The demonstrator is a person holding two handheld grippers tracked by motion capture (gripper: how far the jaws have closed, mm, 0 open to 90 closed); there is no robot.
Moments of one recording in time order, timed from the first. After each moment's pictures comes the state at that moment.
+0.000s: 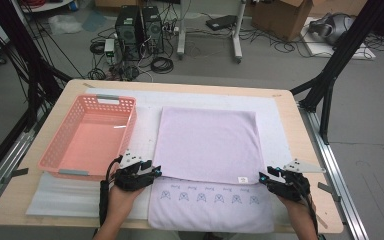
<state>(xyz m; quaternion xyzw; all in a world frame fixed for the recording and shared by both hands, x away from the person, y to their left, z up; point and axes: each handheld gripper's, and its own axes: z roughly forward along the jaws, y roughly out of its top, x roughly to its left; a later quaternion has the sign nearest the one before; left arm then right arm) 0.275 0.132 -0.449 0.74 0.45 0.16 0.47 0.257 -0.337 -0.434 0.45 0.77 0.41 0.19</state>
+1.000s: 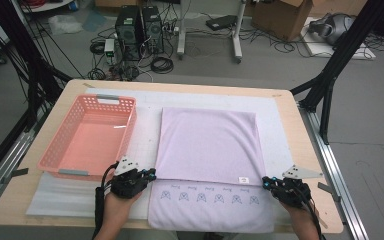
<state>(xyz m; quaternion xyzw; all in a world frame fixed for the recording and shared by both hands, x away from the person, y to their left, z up) 0.251 0.135 -0.443 0.74 0.45 0.14 0.48 0.240 -0.342 -0.439 0.44 0.79 0.39 0.17</state>
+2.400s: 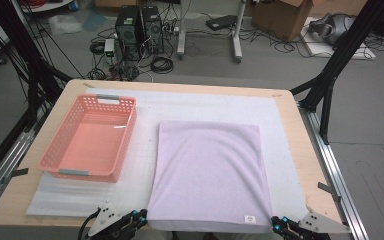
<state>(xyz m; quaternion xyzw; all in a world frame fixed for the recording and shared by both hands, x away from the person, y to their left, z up) 0.129 0.151 -0.442 0.74 0.43 0.12 0.50 0.120 -0.346 -0.431 0.41 0.80 0.40 0.16</state>
